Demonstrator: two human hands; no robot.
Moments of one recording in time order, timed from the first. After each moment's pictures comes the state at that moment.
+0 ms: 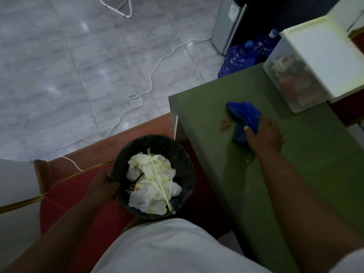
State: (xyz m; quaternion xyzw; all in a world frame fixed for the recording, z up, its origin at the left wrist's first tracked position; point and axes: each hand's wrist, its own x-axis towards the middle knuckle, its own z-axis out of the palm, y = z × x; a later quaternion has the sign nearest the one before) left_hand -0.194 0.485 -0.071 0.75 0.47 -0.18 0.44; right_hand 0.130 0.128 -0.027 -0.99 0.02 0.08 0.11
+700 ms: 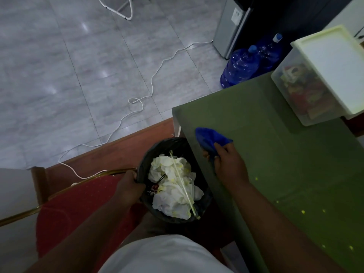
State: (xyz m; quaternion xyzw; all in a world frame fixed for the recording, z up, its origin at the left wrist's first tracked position) left_hand -0.119 0.451 -0.078 0.72 0.46 -0.18 0.49; right_hand 0.065 0.204 -0.060 -0.95 -0.23 0.11 0.16
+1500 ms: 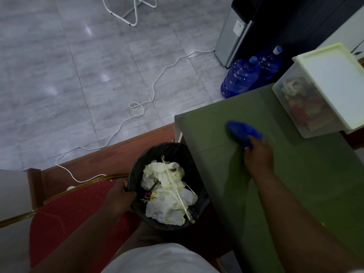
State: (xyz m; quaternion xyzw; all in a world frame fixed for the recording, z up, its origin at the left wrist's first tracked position) left_hand -0.138 0.473 -0.090 0.68 0.50 -0.15 0.52; right_hand 0.151 0.170 -0.055 -0.99 -0.05 0.08 0.14
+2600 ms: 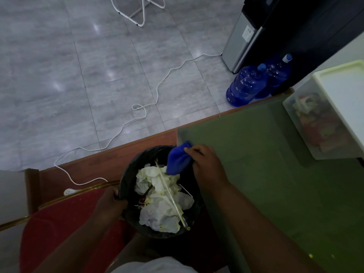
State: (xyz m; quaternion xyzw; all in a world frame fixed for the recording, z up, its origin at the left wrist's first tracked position) left_hand -0.125 0.502 -0.103 0.68 0.49 -0.14 0.53; right_hand 0.112 0.297 -0.069 -0.87 -0.39 0.10 0.27
